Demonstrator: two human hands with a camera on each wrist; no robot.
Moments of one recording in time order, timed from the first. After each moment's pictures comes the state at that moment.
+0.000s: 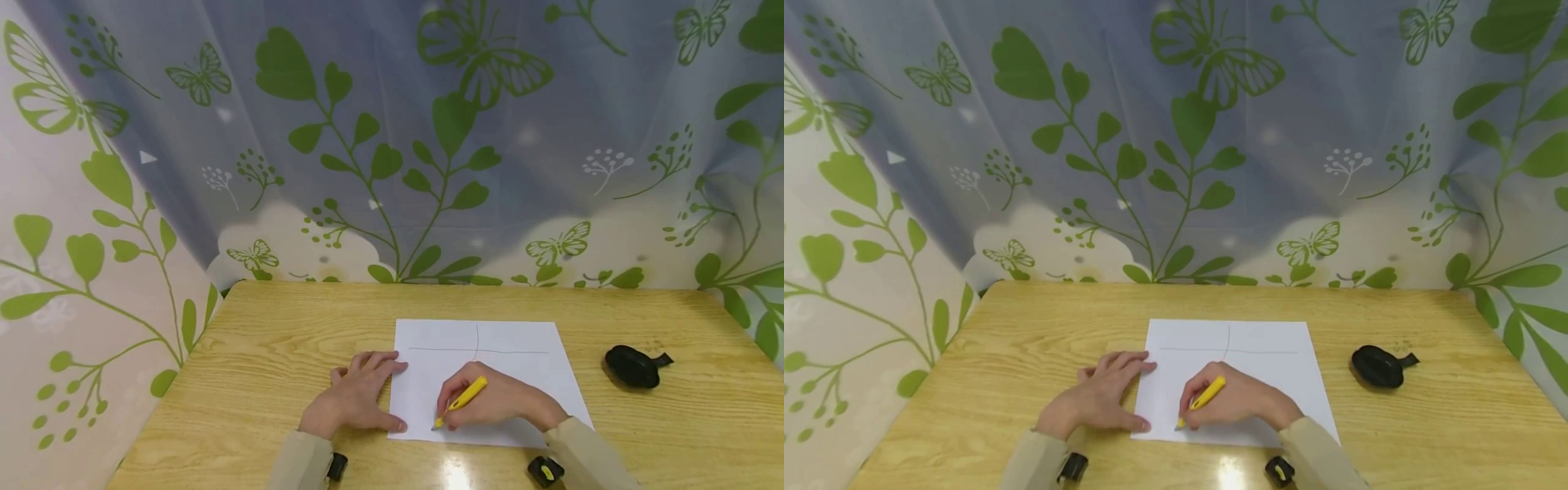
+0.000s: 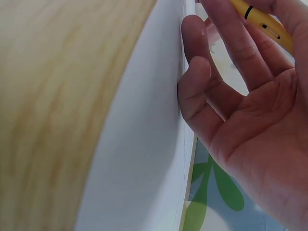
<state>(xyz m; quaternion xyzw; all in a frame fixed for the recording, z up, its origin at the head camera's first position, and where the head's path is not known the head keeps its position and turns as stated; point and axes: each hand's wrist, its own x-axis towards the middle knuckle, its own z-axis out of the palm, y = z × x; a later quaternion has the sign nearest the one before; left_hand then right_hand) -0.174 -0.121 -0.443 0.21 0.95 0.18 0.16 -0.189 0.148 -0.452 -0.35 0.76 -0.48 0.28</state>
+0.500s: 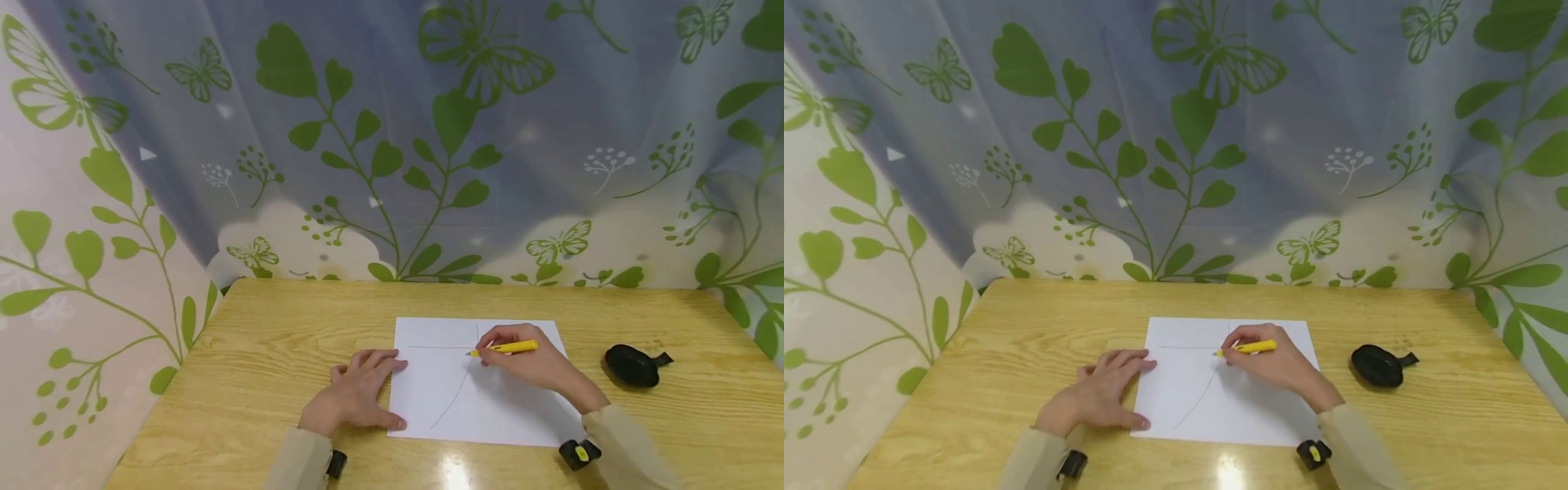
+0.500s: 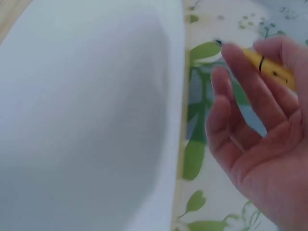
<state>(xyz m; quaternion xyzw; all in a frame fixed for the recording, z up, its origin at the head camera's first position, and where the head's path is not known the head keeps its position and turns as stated) -0.174 -0.122 -0.444 0.22 0.94 0.18 0.16 -0.205 0.203 -0.436 -0.20 0.83 -0.50 0.11</state>
